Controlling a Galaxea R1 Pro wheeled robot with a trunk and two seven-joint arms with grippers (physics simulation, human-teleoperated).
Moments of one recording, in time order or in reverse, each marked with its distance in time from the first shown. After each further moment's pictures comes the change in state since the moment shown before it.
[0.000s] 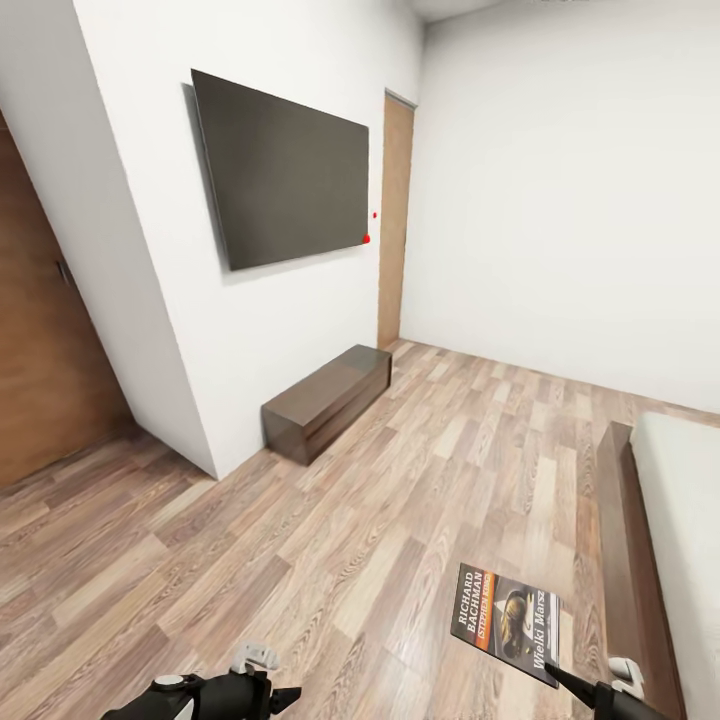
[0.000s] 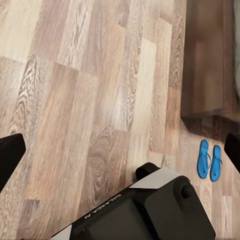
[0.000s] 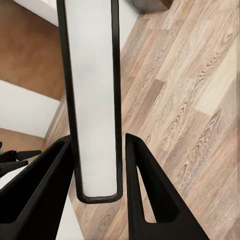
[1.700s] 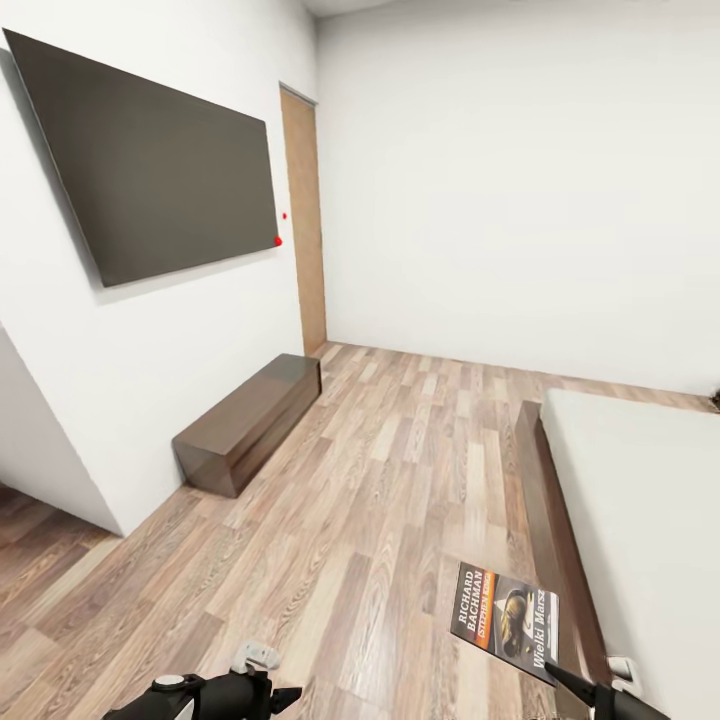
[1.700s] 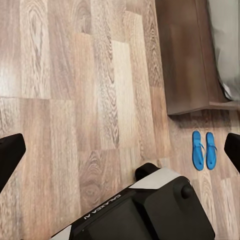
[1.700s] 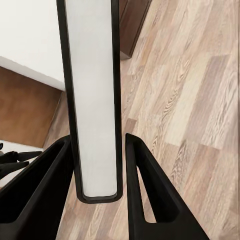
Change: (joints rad) left arm 0.000 -0.001 0.001 0.000 0.001 0.000 0.000; right arm 0.000 0.000 -0.002 0.000 -0.002 0.000 0.003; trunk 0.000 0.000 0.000
